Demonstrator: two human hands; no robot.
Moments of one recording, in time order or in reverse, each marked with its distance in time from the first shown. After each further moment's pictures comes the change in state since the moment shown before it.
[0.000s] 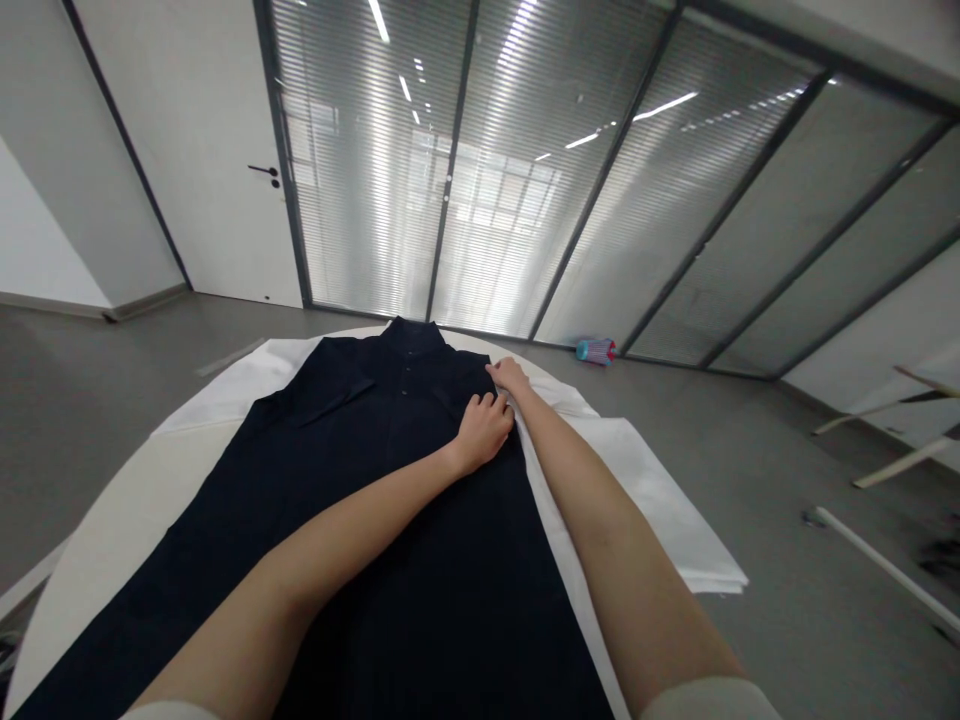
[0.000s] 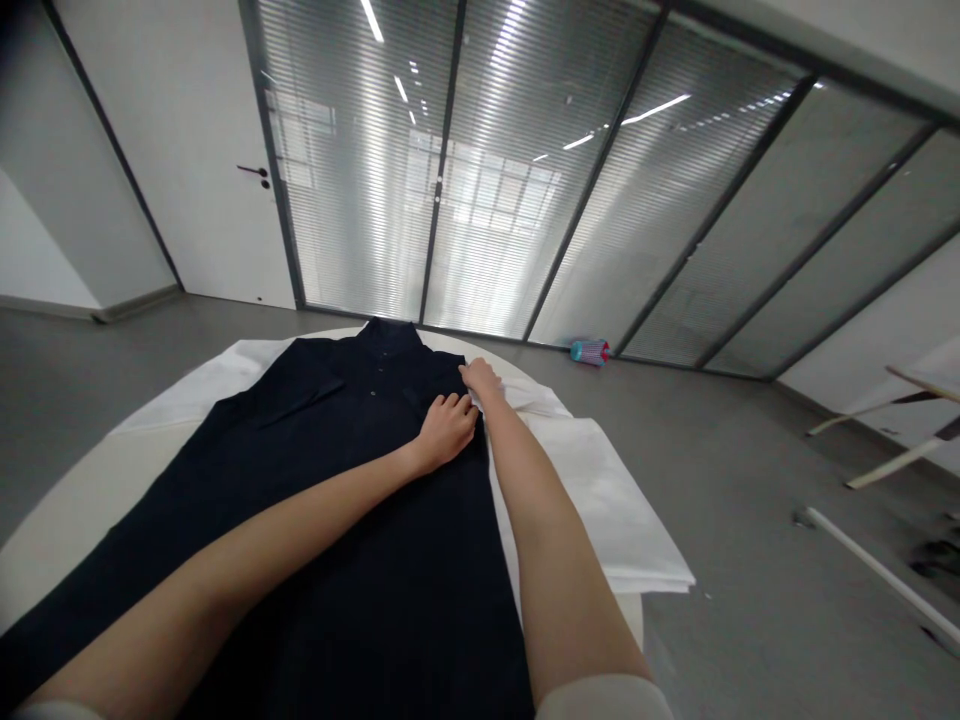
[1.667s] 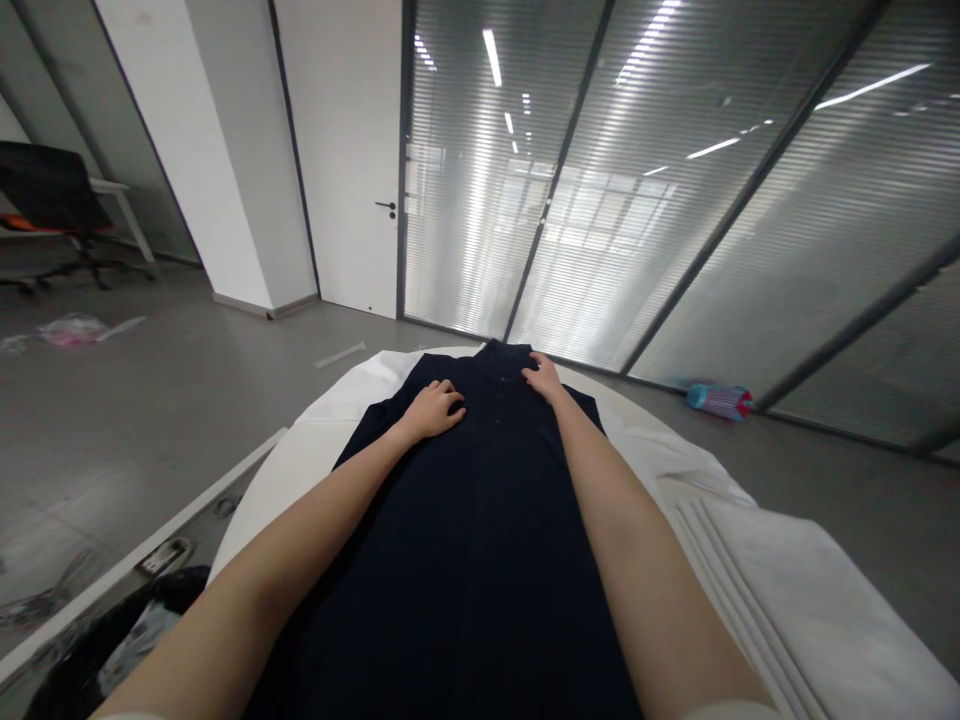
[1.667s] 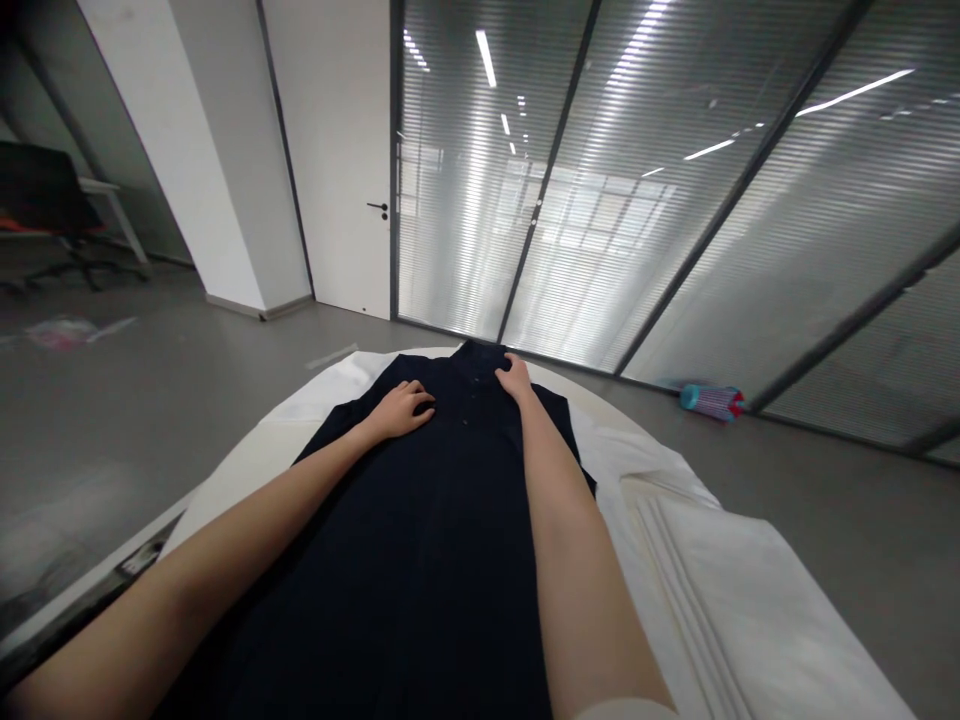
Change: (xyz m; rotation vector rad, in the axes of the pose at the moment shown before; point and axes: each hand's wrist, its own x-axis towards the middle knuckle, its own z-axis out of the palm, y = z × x) left_hand -0.119 -0.230 -0.025 -0.072 -0.091 -0.368; right_hand 0.072 -0.120 0.059 0.337 0.031 -0.413
